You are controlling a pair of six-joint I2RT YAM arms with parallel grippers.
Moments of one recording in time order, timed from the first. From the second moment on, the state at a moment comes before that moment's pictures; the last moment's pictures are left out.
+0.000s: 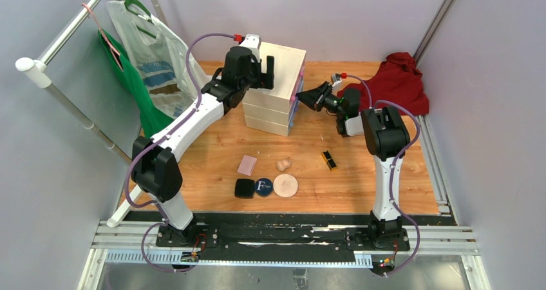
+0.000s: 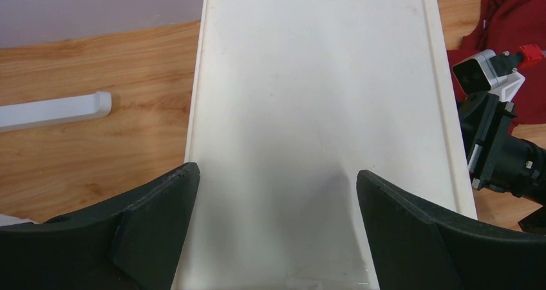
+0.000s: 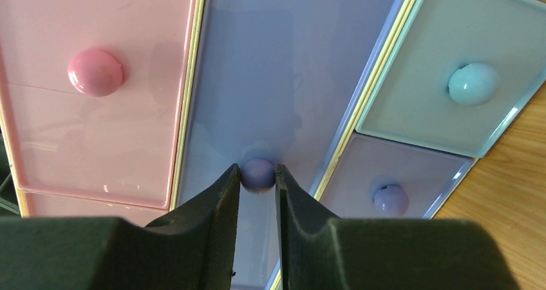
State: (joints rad) left arm -0.49 1.70 1.54 -0.22 -0.17 -0.19; right arm 0.19 2.24 1.15 1.17 -0.78 1.32
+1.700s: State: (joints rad) left arm -0.49 1.73 1.54 -0.16 -0.19 -0.22; right arm 0.04 2.07 0.81 1.33 -0.82 1.36
